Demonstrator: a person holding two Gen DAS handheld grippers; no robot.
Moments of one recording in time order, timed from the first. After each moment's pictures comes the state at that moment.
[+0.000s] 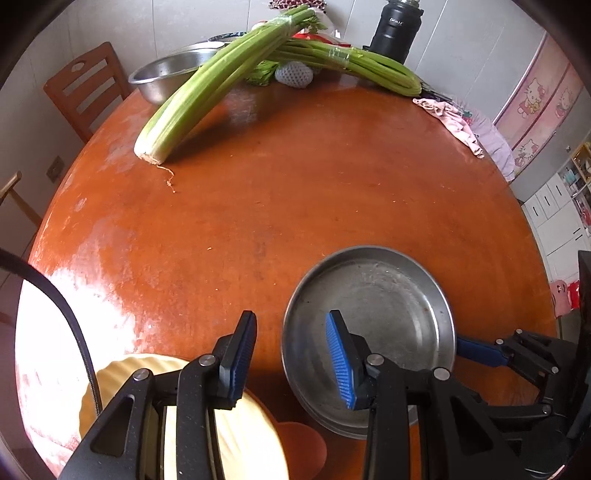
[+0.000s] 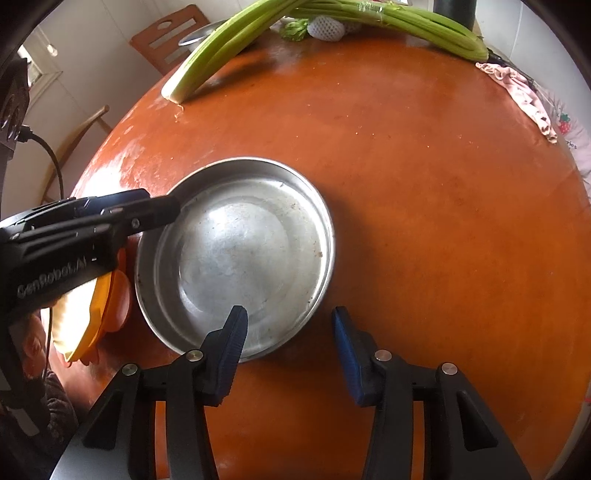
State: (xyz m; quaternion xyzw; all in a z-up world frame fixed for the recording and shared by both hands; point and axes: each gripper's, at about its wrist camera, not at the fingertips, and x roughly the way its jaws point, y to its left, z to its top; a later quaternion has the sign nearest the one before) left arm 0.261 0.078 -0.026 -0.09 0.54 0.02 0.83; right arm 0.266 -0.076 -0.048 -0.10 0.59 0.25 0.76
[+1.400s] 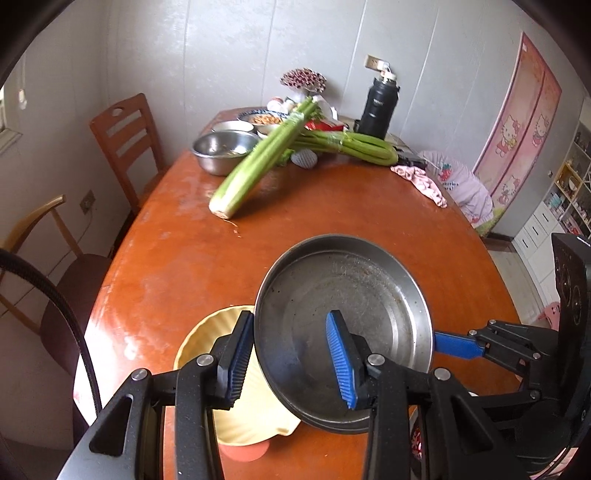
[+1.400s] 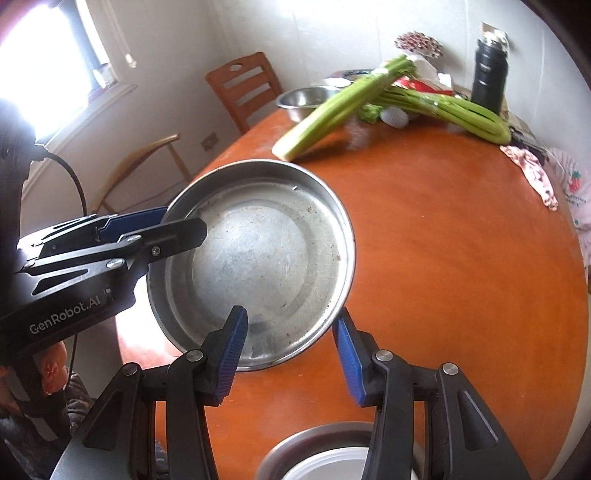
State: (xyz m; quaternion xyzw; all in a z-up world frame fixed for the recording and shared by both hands) left arm 0.131 0.108 0.091 -0.09 0.43 0.03 0.90; right arm 0.165 -0.032 0.061 -0.09 0.49 0.34 0.80
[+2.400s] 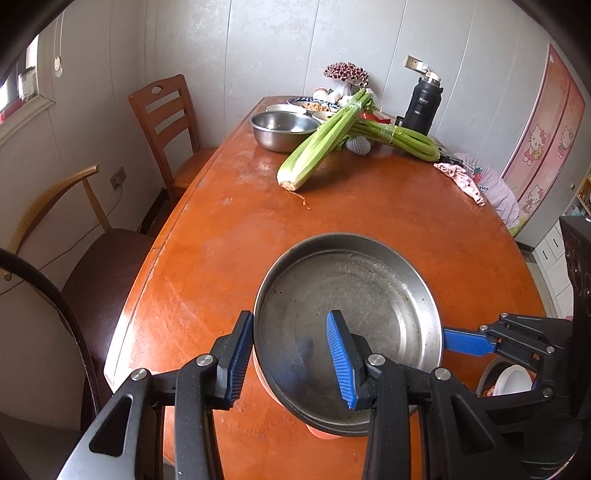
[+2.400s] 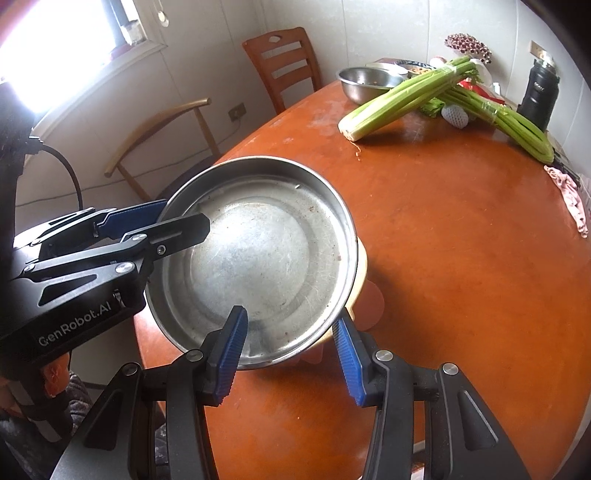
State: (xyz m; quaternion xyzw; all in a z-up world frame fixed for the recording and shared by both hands) left arm 0.095 0.176 0.051 -0.11 0.44 0.08 0.89; right arm 0.148 0.054 0.025 -0.14 0.51 0.36 0.77
